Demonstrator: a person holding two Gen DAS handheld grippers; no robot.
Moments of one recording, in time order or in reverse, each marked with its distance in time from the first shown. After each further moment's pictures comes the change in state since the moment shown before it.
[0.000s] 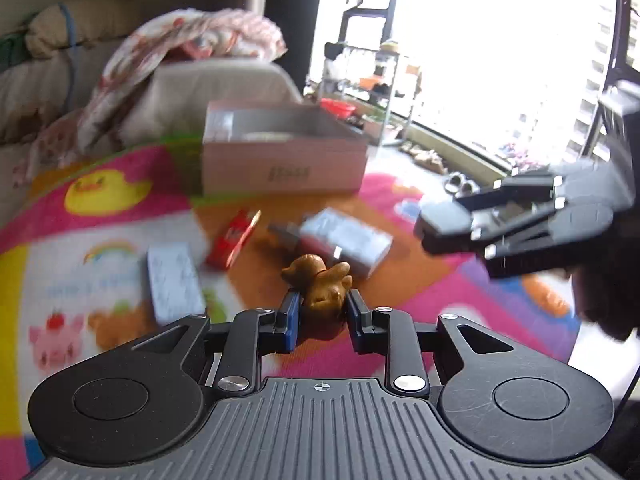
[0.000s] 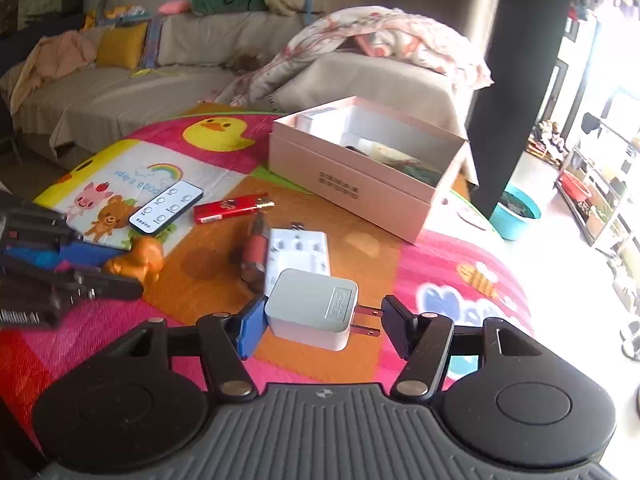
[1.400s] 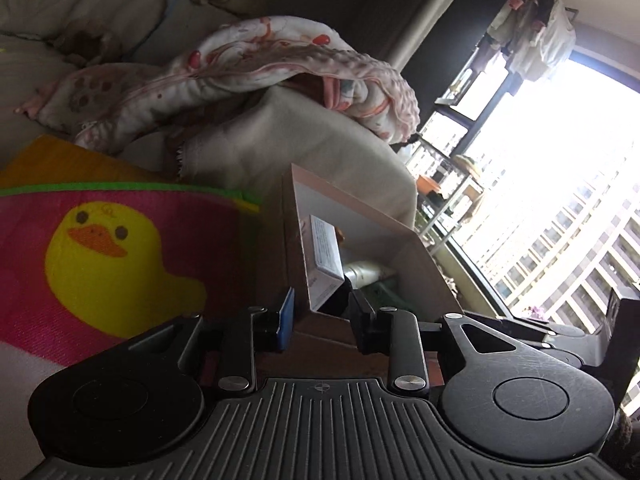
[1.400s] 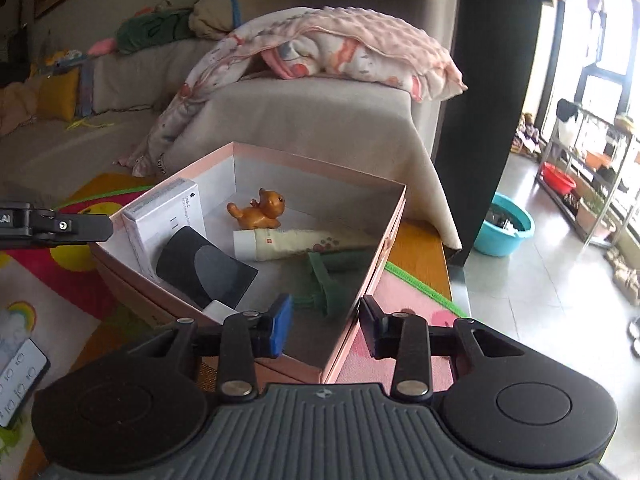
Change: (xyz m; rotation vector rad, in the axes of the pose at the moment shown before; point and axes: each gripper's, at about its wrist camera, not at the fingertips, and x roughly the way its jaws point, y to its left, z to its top) left arm 0.115 0.161 0.074 -0.494 -0.171 -0.016; right arm 0.156 -0.074 0.104 0.095 -0.058 -0.070
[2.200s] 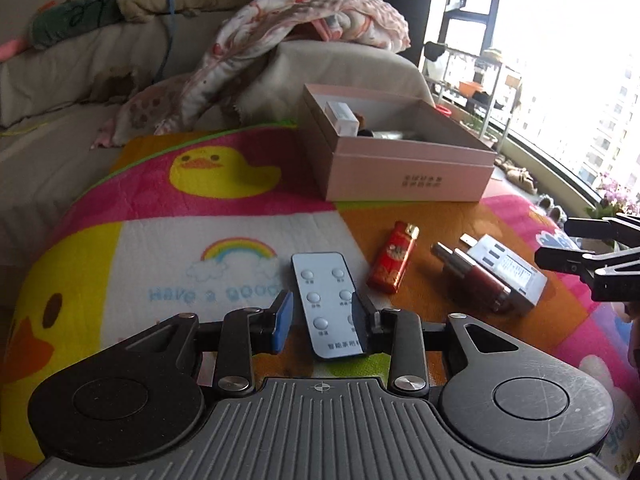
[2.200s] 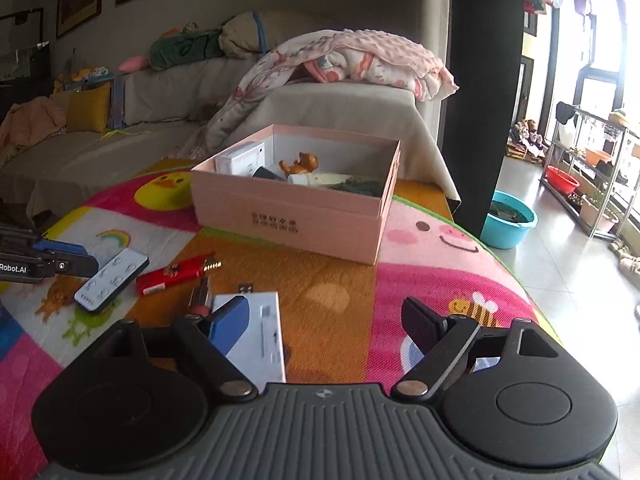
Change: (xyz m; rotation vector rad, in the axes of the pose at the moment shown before) left arm -0.100 -0.038 -0.091 0.336 0.153 0.286; right arm -0.116 0.033 -0.099 0.047 -0.060 0.053
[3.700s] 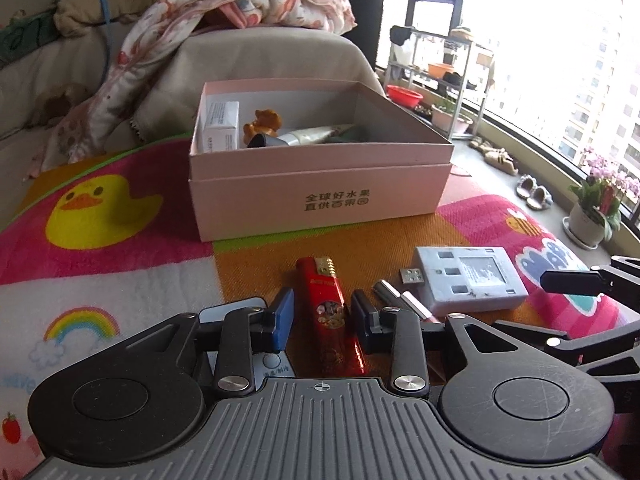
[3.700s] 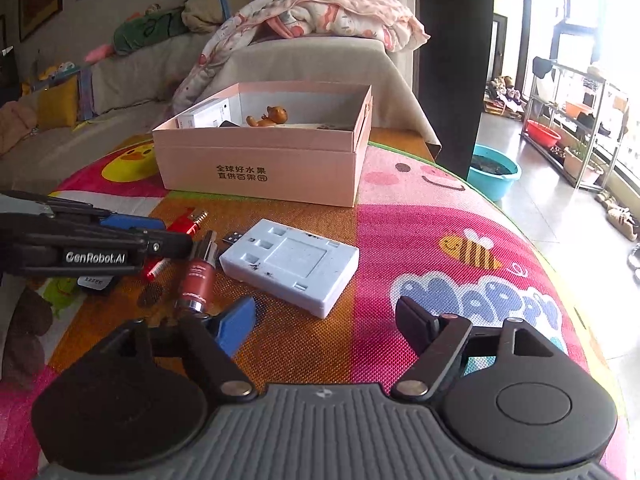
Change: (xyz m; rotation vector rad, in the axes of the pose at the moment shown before) left arm 0.080 -0.074 0.032 0.089 0.013 -0.057; right arm 0.022 -0.008 -0.022 0.105 0.099 -0.060
